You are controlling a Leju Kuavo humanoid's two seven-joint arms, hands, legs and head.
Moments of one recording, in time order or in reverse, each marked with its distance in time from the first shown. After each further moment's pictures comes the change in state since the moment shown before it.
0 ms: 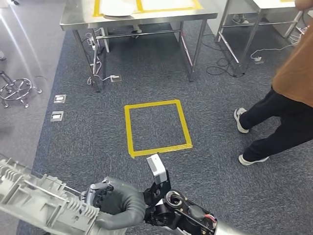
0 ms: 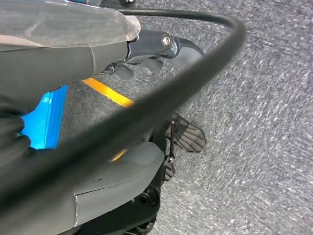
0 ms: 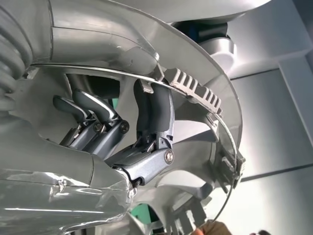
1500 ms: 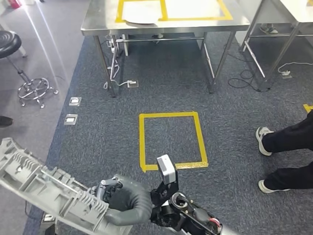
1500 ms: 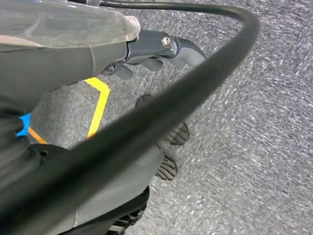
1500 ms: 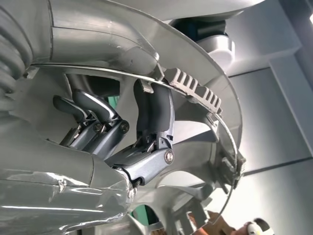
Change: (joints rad) left arm 0.001 -0.017 0.017 0.000 0.004 -0.021 -0.021; right arm 0.004 0.009 -0.001 0.035 0.004 0.019 -0.031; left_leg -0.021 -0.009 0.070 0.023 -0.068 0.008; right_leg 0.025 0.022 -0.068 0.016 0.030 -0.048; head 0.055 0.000
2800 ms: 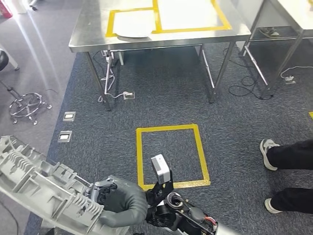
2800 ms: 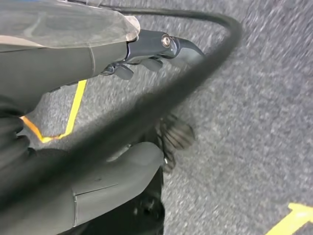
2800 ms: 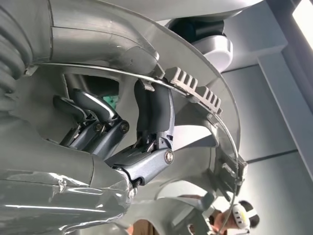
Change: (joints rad) left arm 0.002 0.003 0.002 0.000 0.004 0.000 0.000; right arm 0.001 0.011 -0.001 0.005 0.001 -0.002 -0.002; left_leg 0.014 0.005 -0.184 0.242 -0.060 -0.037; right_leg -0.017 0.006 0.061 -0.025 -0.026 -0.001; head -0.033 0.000
